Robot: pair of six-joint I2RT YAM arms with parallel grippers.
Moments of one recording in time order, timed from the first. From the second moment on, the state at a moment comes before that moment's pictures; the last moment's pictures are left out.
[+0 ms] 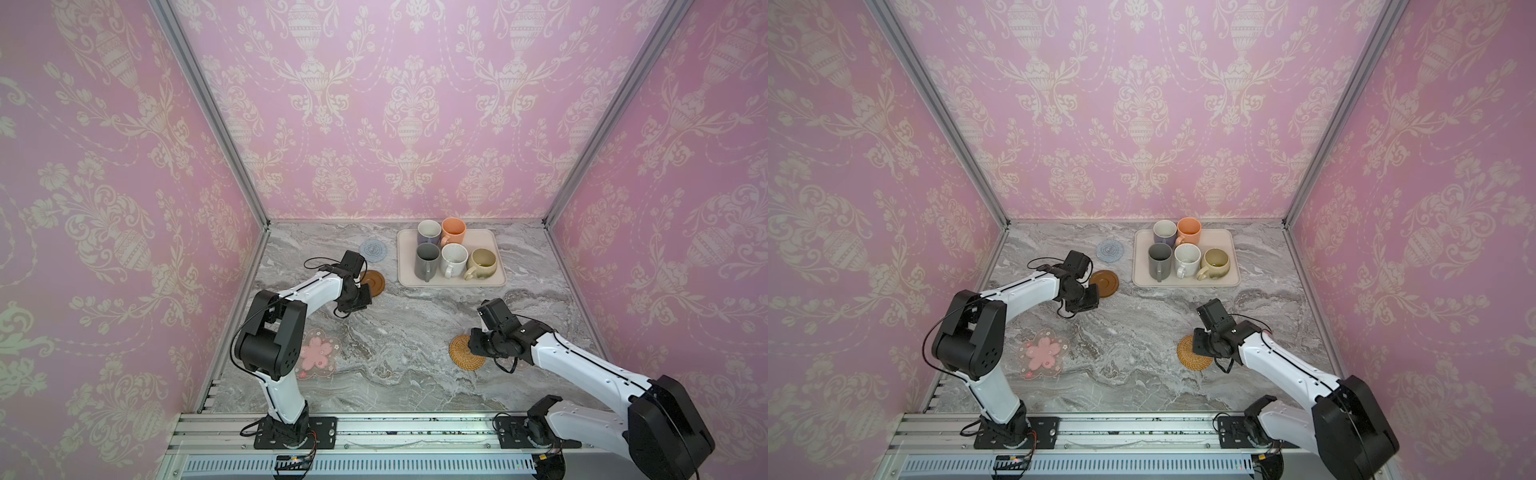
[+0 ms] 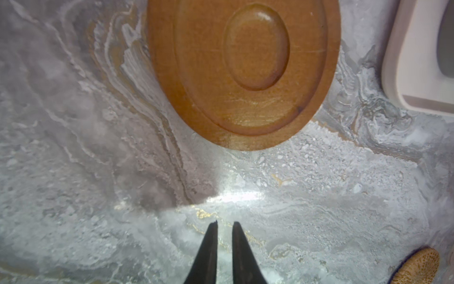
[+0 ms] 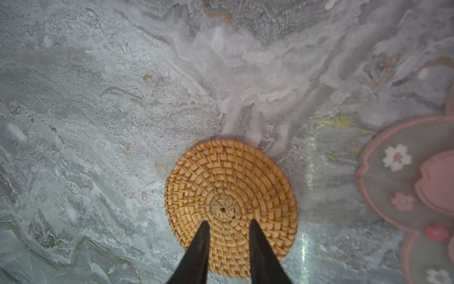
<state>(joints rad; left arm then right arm) -0.33 1.80 1.14 -0.60 0.17 -0.53 0.49 1.17 0.58 -0.56 -0.03 0.63</state>
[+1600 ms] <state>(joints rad) -0.35 1.60 1.24 -0.60 0.14 -0.55 0.55 1.37 0.64 -0.46 -0.06 0.63</state>
